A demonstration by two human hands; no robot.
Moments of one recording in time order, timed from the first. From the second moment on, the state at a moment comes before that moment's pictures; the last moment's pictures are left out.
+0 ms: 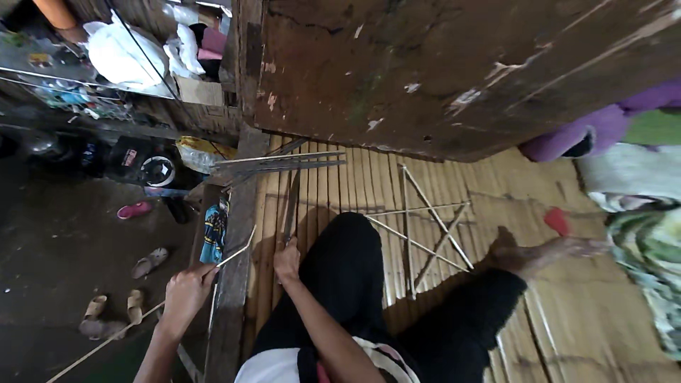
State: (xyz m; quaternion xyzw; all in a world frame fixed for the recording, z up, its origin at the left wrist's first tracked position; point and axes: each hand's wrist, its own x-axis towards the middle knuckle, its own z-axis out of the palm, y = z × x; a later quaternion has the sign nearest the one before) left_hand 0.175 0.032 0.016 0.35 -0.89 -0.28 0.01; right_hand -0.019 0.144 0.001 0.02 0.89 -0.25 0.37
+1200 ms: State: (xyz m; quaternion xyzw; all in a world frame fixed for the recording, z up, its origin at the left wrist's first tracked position) left_hand -0.149 0.164 0.072 0.12 -0.96 -0.22 -0.09; right_hand -0.126 0.549 0.012 0.22 0.79 -0.57 -0.06
